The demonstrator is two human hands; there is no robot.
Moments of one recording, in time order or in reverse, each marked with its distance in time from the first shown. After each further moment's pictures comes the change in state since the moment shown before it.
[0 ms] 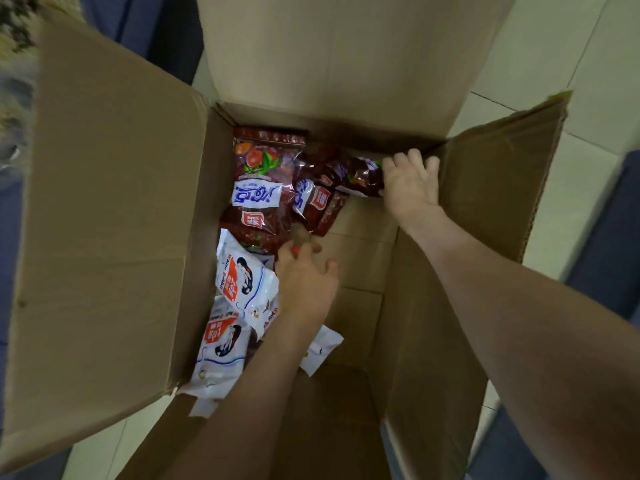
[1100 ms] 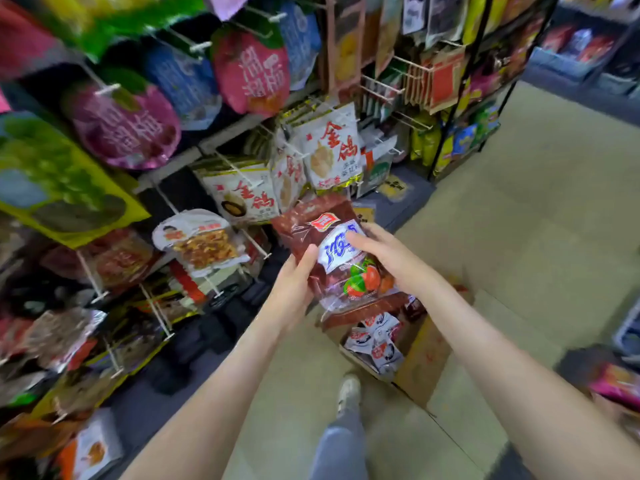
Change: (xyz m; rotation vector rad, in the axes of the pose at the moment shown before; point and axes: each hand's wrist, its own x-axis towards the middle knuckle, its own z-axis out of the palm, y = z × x) left_hand -0.576 -0.098 -0.457 -1.341 0.205 0.289; right_hand -0.523 -0.253 -0.581 1.322 -0.469 -0.448
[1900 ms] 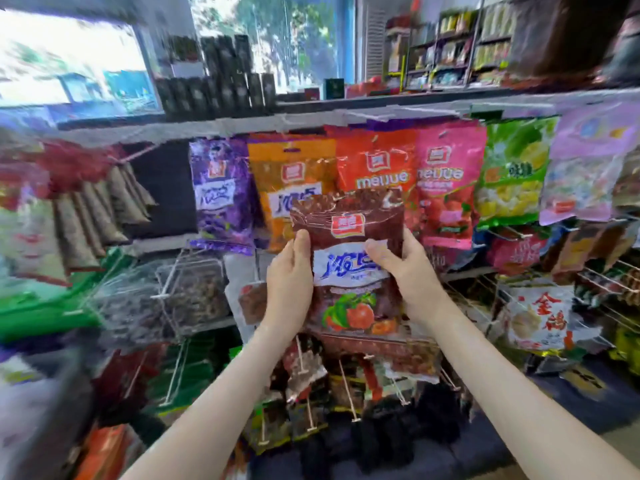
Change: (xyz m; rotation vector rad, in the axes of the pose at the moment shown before) left_hand -0.283 0.245 -0.328 0.267 0.710 0.944; right_hand -0.134 -0.207 0.437 0.044 -0.307 -0.733
